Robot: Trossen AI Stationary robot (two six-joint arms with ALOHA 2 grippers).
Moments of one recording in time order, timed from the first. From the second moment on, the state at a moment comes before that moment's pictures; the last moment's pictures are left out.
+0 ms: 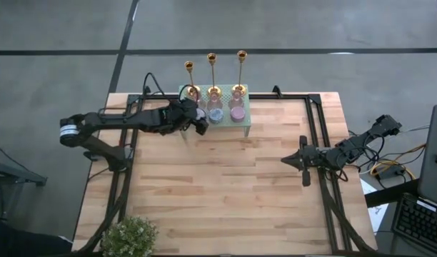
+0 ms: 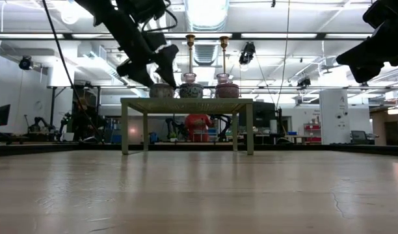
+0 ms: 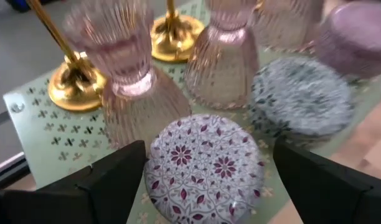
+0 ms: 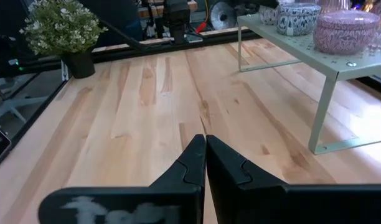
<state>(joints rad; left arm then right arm) 0.26 1.37 1.01 -0.35 -0.51 -0.42 0.53 0.25 0.20 -0.26 0.58 0.34</state>
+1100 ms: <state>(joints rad) -0.03 1.07 0.62 0.12 -0.25 -0.19 0.53 0.23 0.20 -0.20 0.71 0.28</state>
